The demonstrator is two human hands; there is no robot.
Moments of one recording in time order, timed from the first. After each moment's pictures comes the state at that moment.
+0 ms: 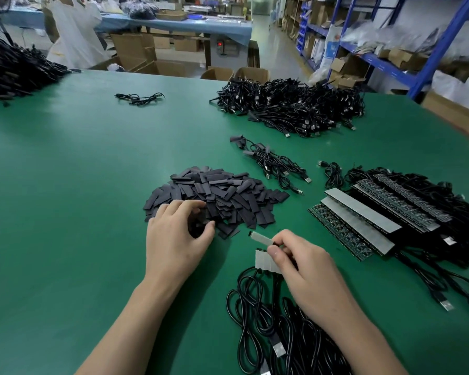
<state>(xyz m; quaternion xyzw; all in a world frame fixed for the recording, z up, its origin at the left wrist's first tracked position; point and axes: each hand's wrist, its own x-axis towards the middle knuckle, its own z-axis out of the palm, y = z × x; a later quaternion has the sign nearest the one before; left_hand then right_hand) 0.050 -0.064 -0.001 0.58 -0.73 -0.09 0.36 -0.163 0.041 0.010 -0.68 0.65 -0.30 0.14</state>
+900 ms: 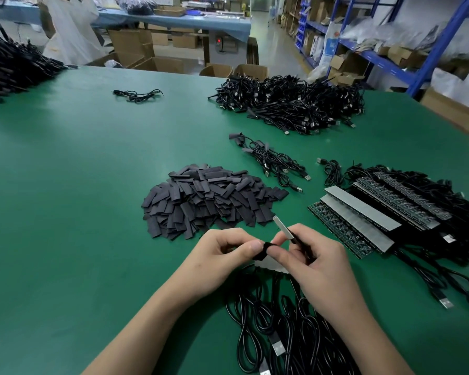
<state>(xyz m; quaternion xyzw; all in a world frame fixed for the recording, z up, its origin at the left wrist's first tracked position) 0.021 -0.033 0.008 0.30 -0.70 -0.56 0.32 -0.165 0.045 0.019 -0.62 0.59 -0.47 0.20</state>
